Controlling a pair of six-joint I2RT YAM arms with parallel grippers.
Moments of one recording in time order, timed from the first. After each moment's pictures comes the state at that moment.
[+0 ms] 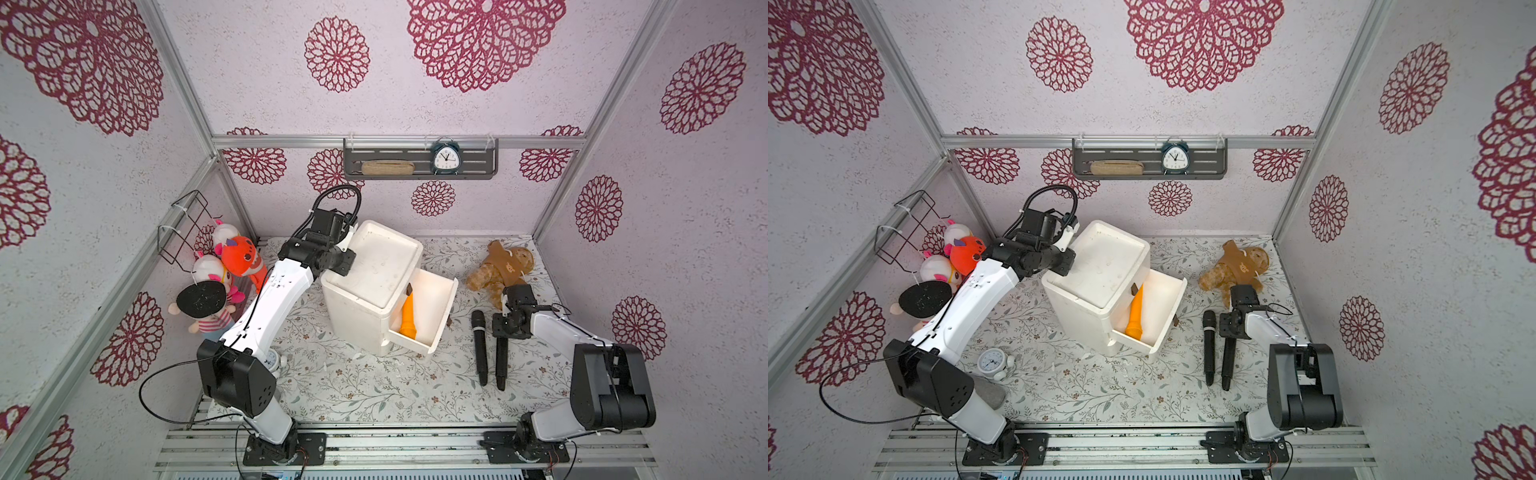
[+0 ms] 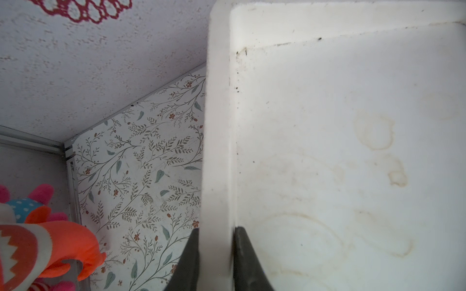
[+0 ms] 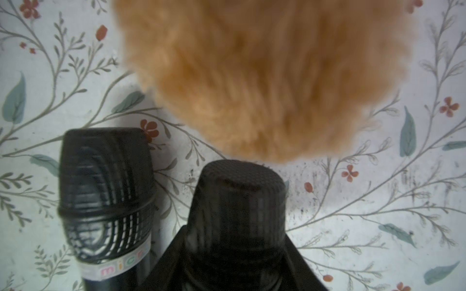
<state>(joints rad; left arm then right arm) -0.35 1.65 1.69 -0.86 -0.12 0.19 0.04 1.49 0.80 -0.48 0.09 0.11</state>
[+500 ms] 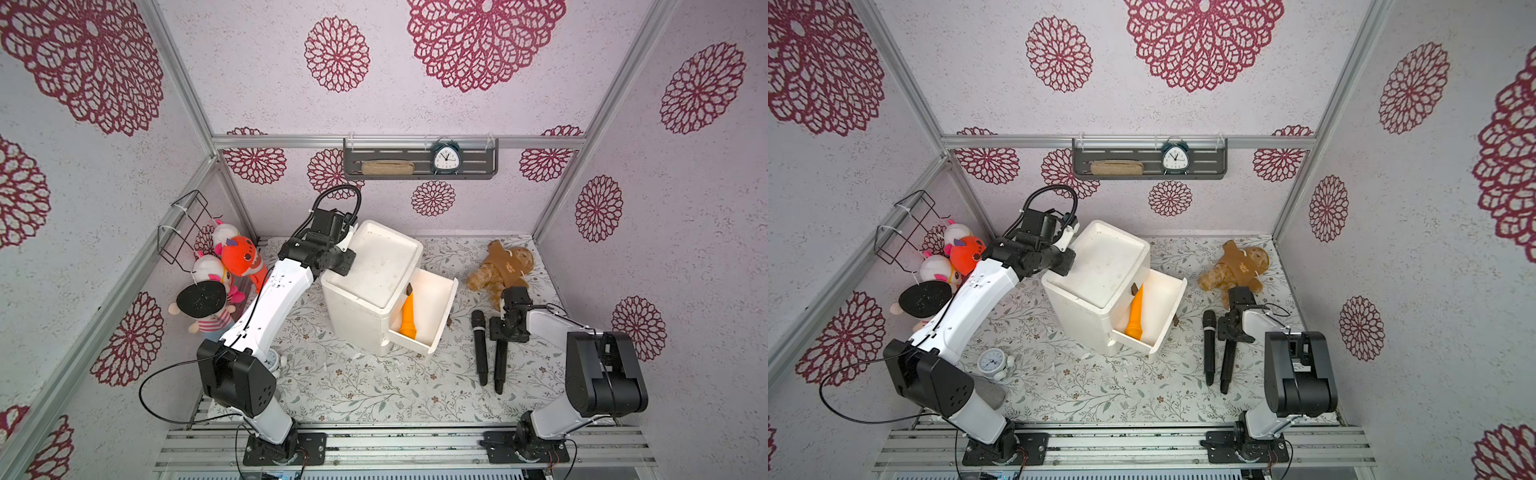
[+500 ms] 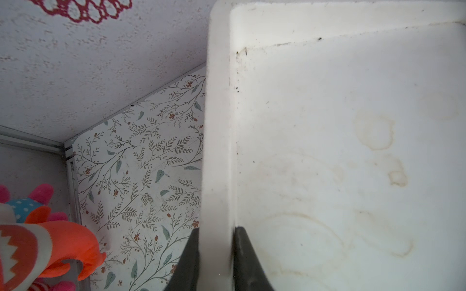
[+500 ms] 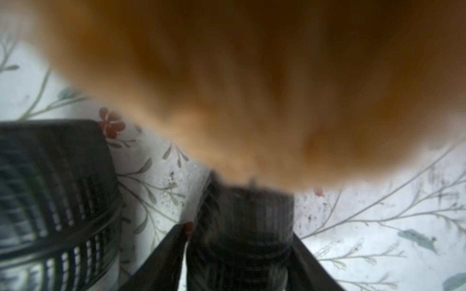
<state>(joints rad) -0.35 1.65 1.69 -0.86 -0.12 0.19 0.04 1.56 0.80 -0.48 0.11 0.11</state>
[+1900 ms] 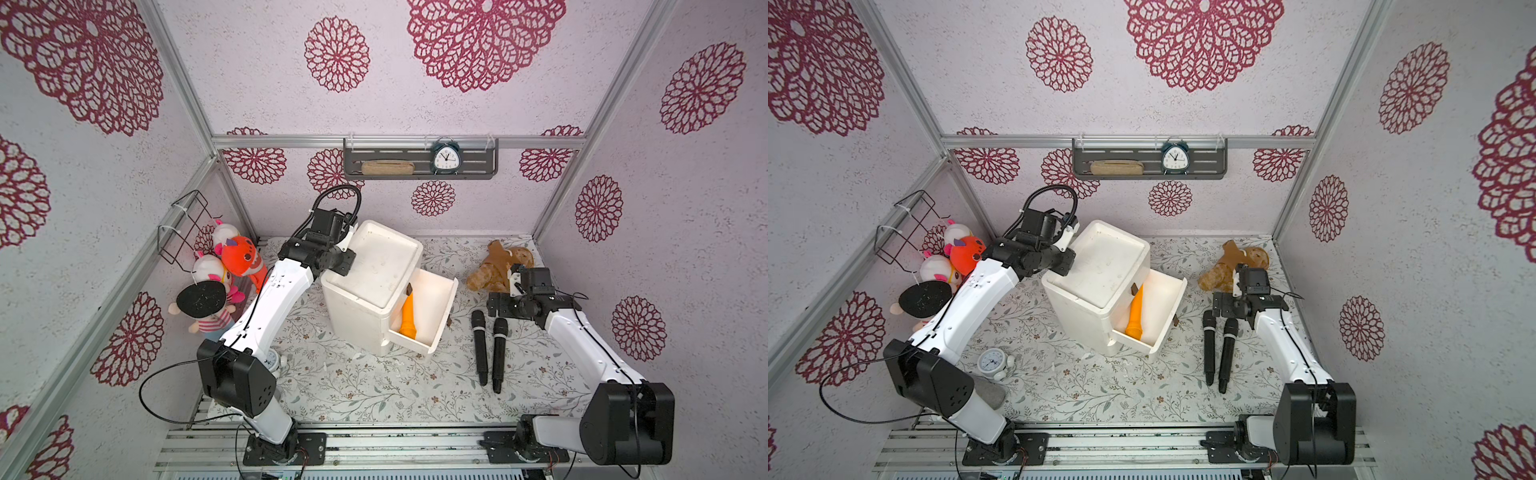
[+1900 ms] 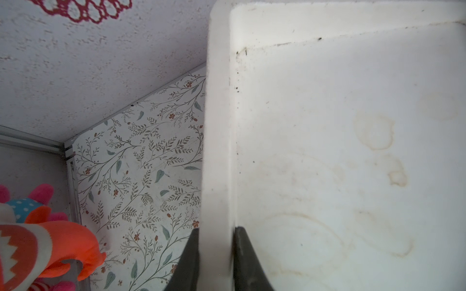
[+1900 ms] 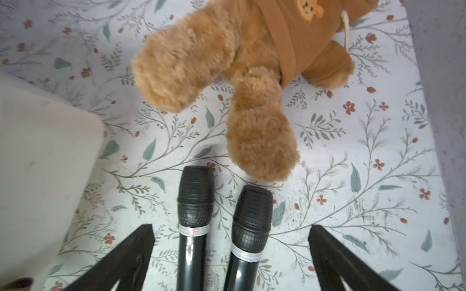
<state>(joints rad) -0.35 1.65 1.69 -0.86 -0.12 0.19 0.06 1.29 0.98 -0.62 -0.03 0.10</state>
